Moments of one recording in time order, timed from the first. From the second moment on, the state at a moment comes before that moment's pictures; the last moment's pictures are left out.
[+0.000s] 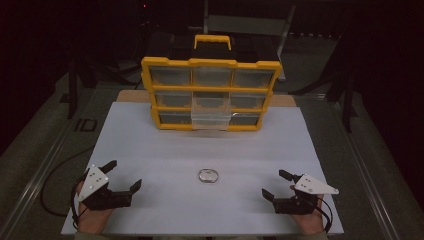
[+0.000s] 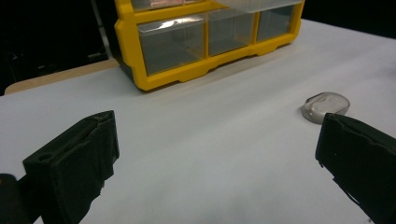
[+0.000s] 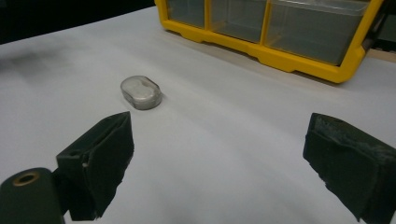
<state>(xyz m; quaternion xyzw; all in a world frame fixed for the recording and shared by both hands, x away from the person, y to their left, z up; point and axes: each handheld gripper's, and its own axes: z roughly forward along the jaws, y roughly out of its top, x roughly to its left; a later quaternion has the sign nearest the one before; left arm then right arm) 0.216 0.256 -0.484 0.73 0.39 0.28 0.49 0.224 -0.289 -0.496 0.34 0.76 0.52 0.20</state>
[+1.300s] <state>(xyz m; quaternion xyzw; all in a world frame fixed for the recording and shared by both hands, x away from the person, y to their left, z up) 0.228 0.261 -0.499 0.72 0.42 0.29 0.47 0.240 -0.282 -0.478 0.35 0.78 0.49 0.18</state>
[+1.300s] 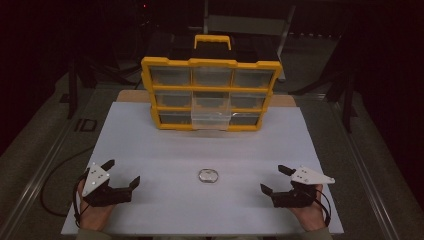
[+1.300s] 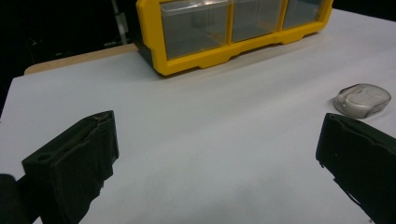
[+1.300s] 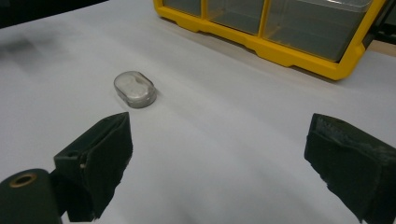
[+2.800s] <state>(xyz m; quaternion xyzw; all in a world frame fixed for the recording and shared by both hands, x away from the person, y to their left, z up) 0.225 0.261 -0.503 0.72 0.42 0.29 0.48 0.286 -0.231 -0.449 0.30 0.84 0.43 0.12</state>
